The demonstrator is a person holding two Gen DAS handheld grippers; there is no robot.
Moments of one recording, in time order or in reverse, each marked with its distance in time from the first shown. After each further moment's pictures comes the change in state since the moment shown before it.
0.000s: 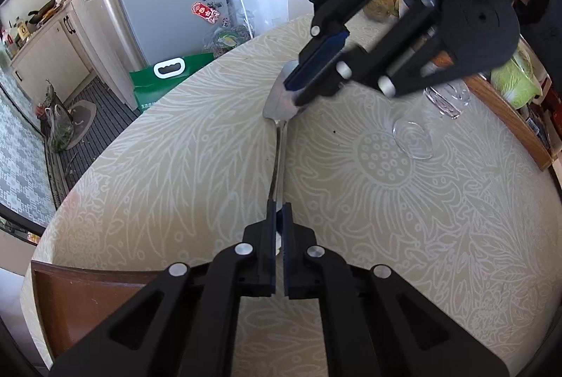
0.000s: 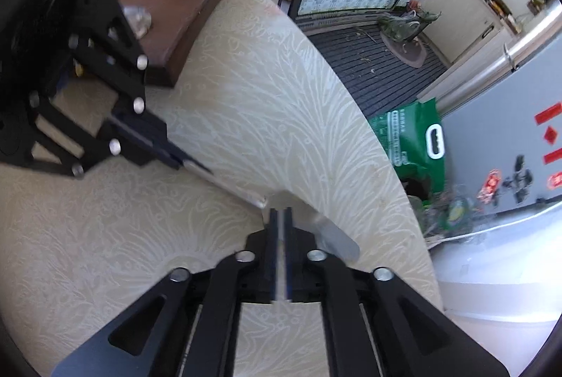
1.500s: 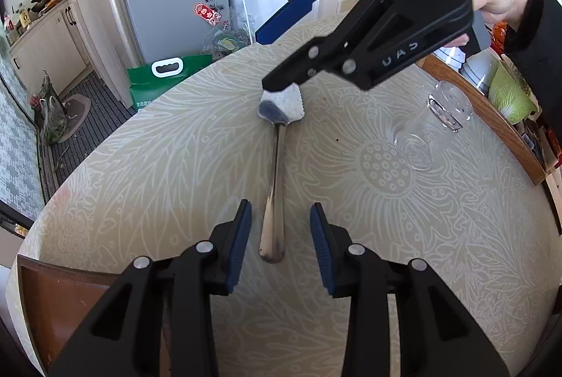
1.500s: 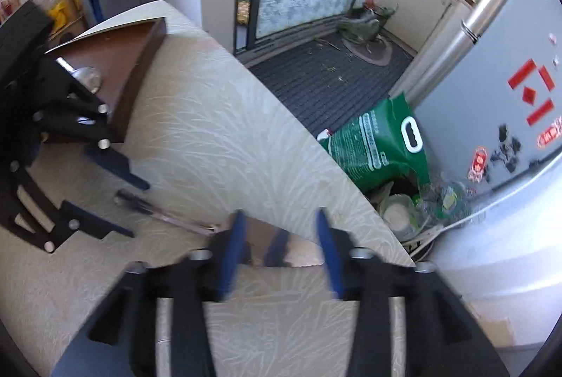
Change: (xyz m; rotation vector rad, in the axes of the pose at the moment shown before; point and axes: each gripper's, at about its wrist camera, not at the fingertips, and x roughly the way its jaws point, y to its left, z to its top) left arm -0.001 0.006 0.000 -0.040 -0.030 -0.037; right arm 0.000 -0.048 0.001 0.244 -0.150 -0.027
